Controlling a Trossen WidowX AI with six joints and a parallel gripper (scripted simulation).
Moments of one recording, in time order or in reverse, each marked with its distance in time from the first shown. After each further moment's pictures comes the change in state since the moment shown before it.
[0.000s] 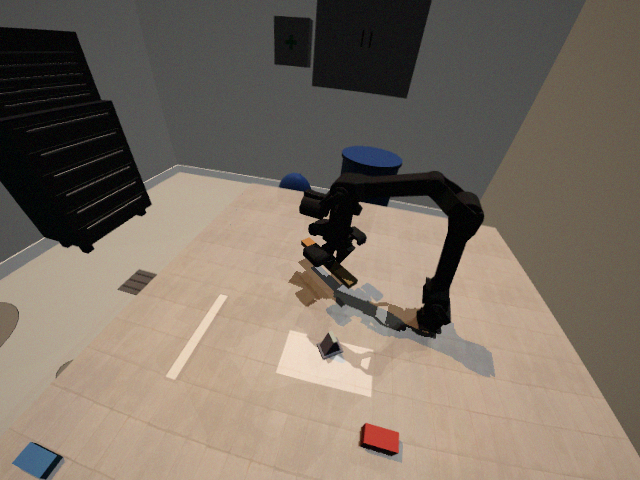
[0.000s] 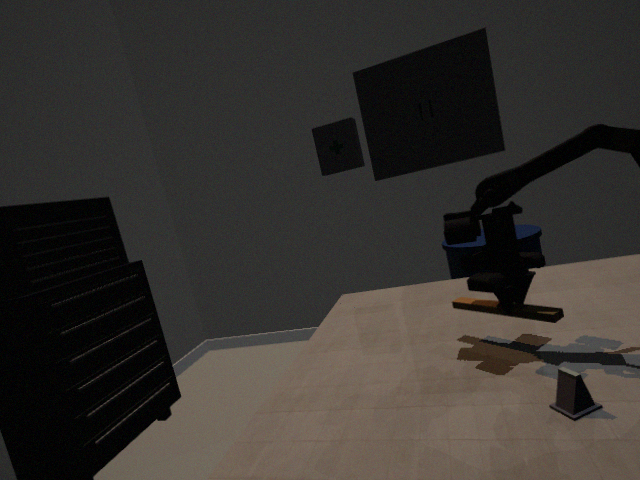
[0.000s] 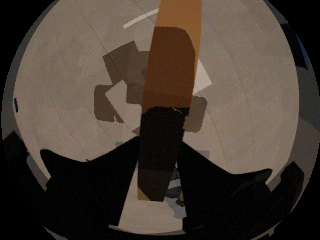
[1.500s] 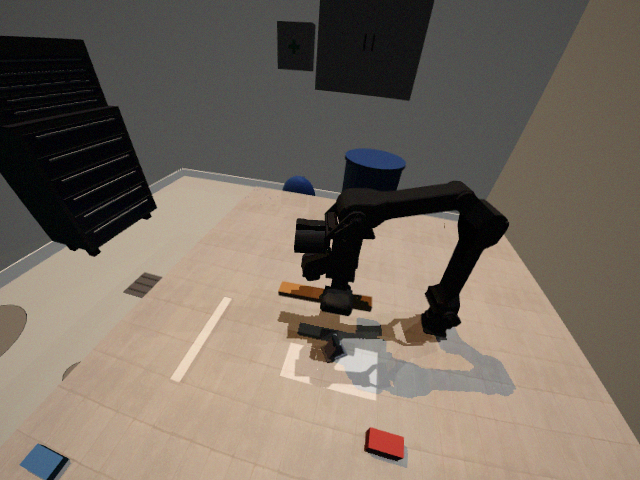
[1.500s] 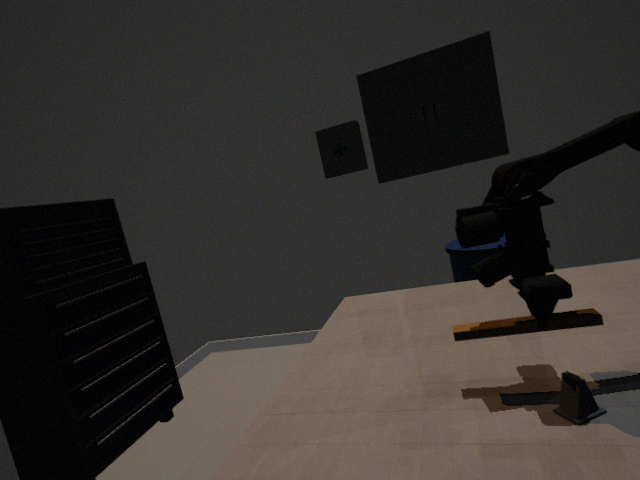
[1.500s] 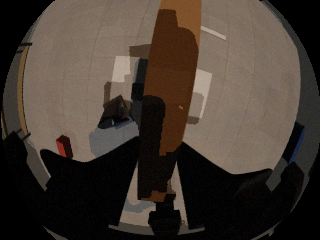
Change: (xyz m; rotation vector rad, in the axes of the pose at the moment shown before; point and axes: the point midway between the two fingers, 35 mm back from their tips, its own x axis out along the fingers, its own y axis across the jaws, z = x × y) arm -0.030 0.088 -0.096 -0.736 -0.003 0.013
